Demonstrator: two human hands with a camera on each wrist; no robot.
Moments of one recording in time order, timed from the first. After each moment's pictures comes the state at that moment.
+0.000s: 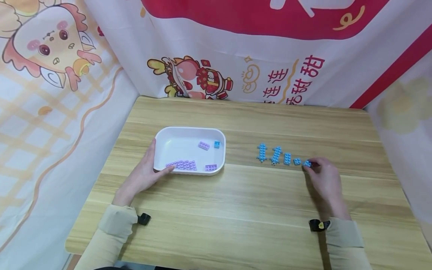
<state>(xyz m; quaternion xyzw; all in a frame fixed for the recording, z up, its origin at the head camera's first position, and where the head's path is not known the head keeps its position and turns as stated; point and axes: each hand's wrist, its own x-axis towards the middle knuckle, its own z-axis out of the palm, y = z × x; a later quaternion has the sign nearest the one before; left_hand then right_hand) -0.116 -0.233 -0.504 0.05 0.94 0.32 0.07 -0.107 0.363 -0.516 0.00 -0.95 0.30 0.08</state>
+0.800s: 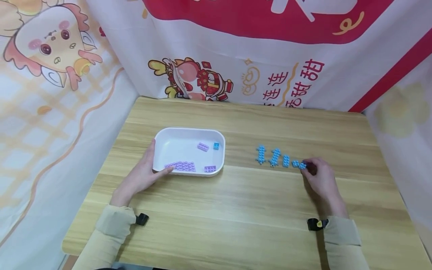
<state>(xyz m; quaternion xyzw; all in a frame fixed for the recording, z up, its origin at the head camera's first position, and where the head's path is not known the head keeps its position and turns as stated) -0.116 -0.236 -0.504 0.06 0.94 0.32 0.07 -0.119 0.370 -0.521 0.03 -0.95 0.31 0.02</state>
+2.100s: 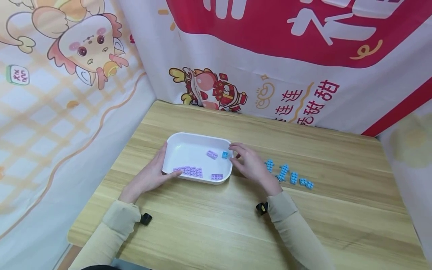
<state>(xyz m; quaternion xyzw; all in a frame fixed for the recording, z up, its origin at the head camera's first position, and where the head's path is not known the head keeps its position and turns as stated) -0.108 -0.236 -0.494 0.04 0.94 0.33 0.07 -0.189 0.141 -0.473 0.29 -0.90 0.33 -0.03</state>
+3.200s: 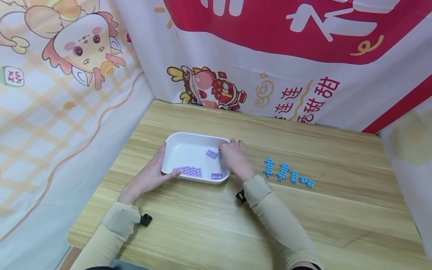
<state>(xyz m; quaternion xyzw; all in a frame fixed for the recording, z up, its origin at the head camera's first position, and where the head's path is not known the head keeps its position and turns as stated) -0.108 -0.236 -0.500 0.05 0.94 0.34 0.06 -0.208 0.075 -0.472 0.24 -0.96 0.15 -0.09</state>
